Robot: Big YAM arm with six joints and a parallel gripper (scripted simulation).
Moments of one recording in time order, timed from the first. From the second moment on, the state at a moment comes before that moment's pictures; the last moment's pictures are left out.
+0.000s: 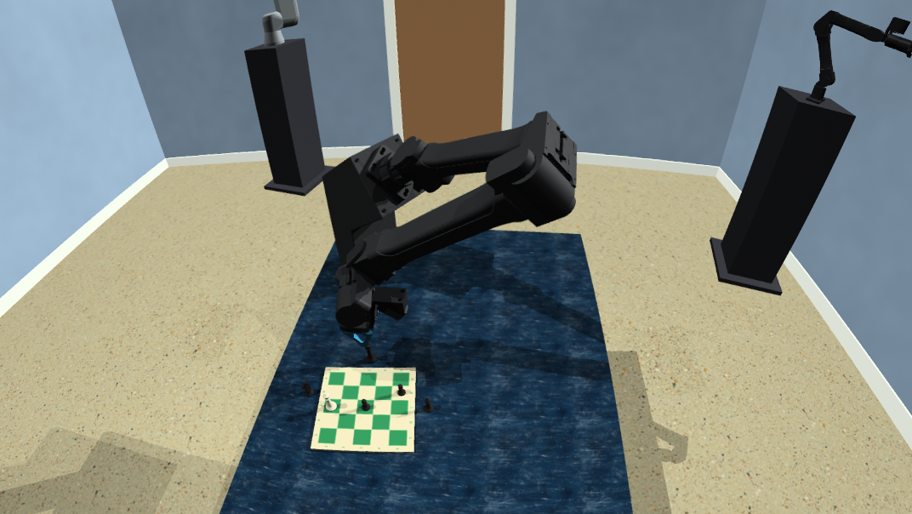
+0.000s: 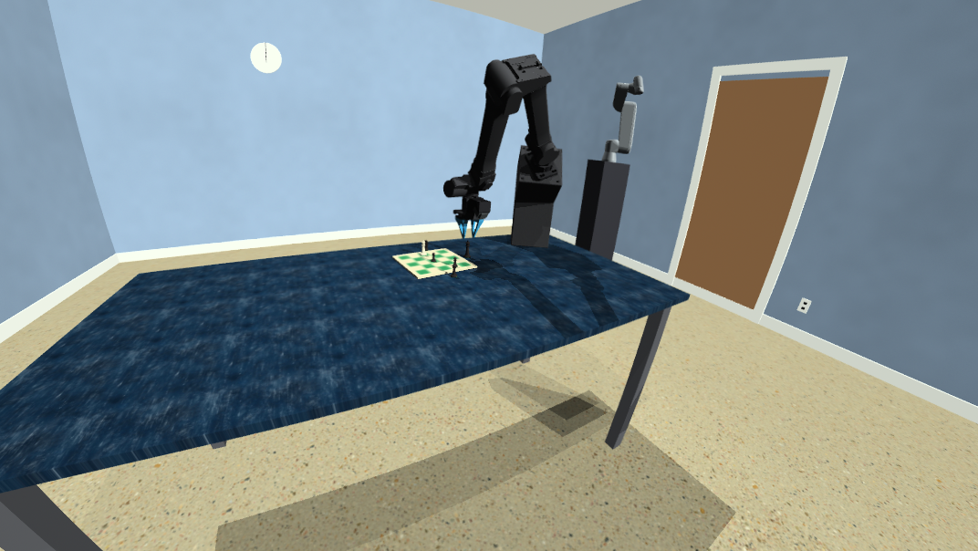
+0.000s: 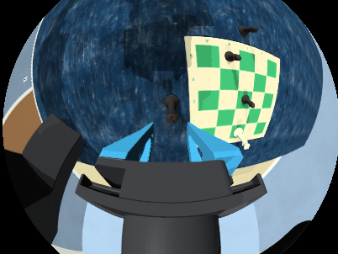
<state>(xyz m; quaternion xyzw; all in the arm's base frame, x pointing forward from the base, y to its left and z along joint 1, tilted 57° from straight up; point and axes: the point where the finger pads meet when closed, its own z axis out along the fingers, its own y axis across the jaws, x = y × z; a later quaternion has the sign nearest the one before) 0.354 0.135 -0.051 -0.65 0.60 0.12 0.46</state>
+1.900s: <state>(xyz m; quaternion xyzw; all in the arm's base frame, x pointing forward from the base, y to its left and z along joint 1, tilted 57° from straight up) 0.356 0.133 -0.053 -0.64 0.60 0.12 0.46</state>
